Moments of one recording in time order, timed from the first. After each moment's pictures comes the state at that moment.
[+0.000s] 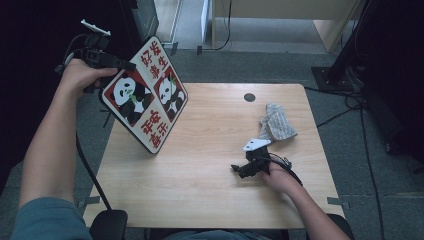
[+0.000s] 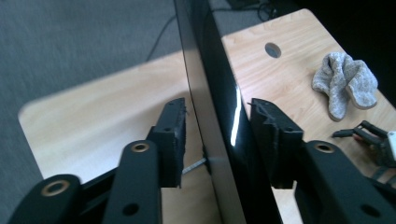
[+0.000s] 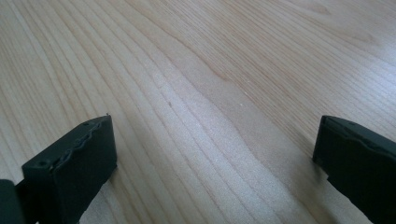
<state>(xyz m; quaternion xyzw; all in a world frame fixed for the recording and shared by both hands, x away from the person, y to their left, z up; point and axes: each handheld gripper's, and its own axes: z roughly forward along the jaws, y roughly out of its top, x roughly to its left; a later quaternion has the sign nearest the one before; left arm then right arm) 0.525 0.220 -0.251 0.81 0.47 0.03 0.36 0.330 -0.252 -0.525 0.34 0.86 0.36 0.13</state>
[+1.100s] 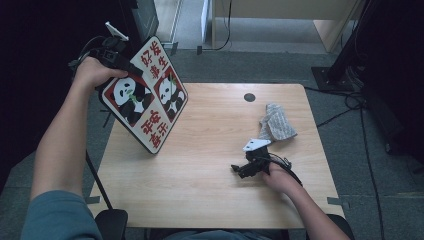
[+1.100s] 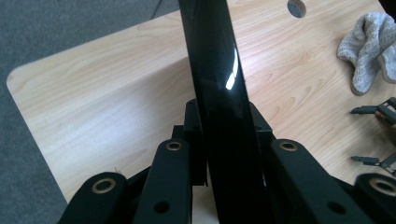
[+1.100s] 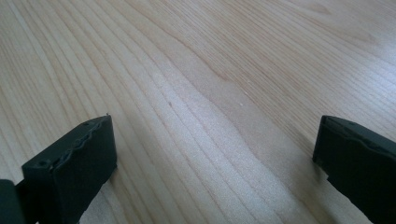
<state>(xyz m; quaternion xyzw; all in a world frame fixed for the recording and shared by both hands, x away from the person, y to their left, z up) 0.542 0.189 -0.262 0.83 0.48 0.01 0.27 0.330 -0.252 -0.526 0.35 0.85 0.36 0.14</state>
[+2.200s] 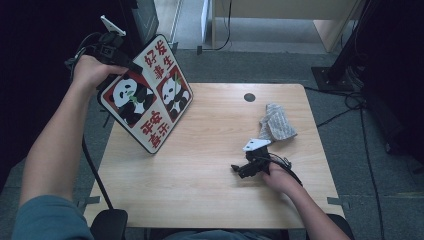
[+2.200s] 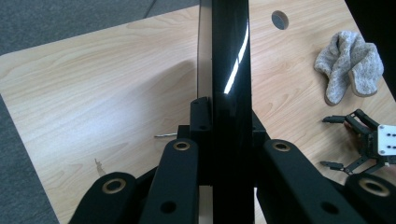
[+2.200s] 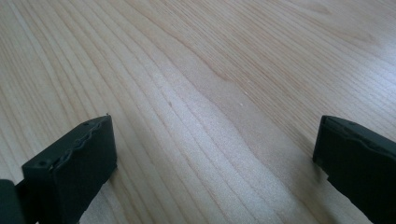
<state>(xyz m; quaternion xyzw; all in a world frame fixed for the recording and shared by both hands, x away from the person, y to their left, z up) 0.528 0.184 -0.242 0.82 0.50 -0.01 0.28 0.330 -0.252 -0.525 0.35 0.86 0.36 0.14</state>
